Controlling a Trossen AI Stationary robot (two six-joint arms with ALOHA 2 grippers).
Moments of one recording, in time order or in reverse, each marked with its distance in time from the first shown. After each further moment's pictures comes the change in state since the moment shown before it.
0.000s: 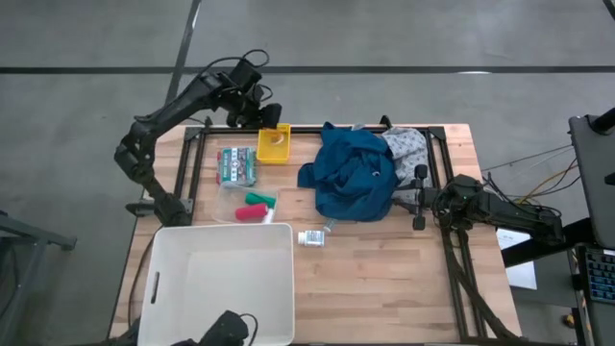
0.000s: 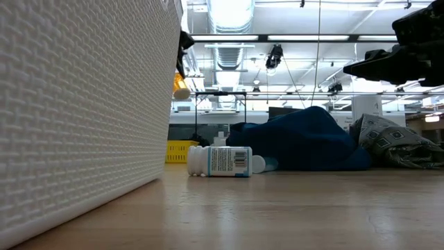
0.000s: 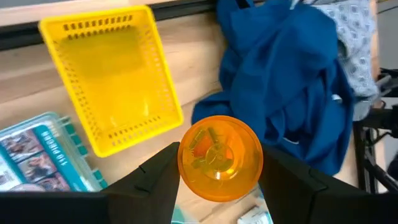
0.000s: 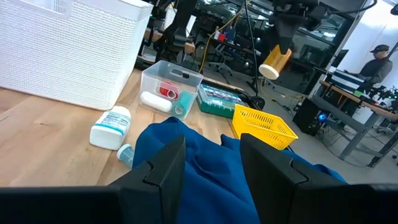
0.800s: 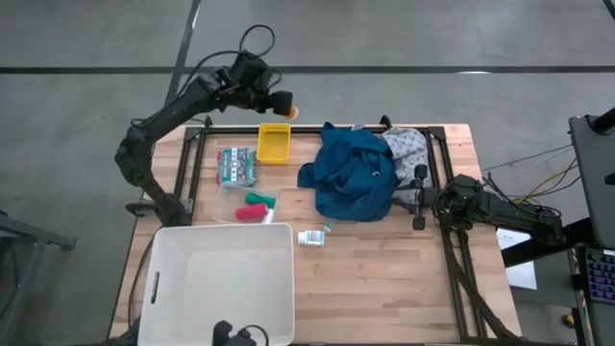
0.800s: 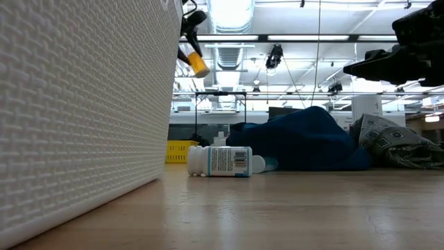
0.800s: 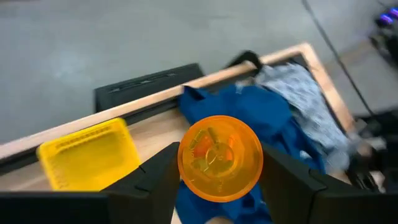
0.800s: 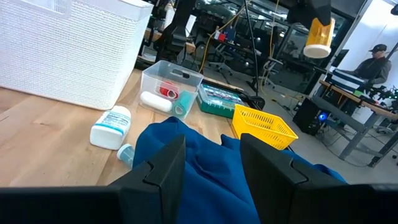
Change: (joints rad) left arm -0.119 -0.015 0.130 0.188 -0.261 0.026; right arm 0.000 0.000 0.000 0.000 0.000 0.000
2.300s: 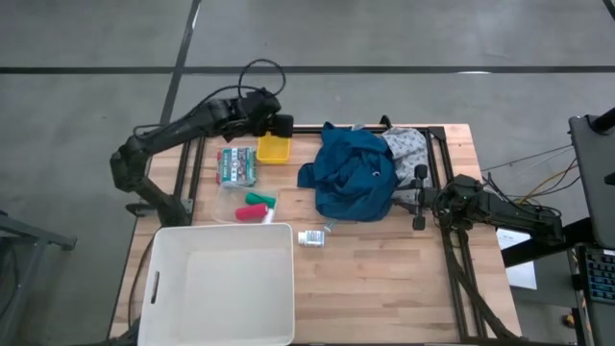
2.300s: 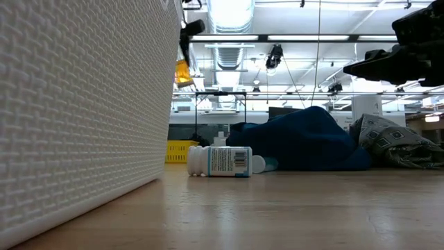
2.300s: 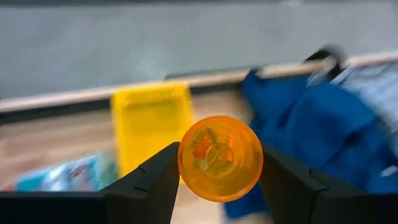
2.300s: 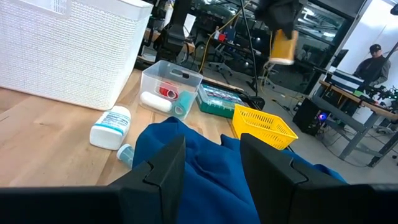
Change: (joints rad) left arm -0.220 -0.066 -0.160 -0.077 -0.433 -0.263; right arm 0.000 -0.001 0.000 0.000 0.000 0.000
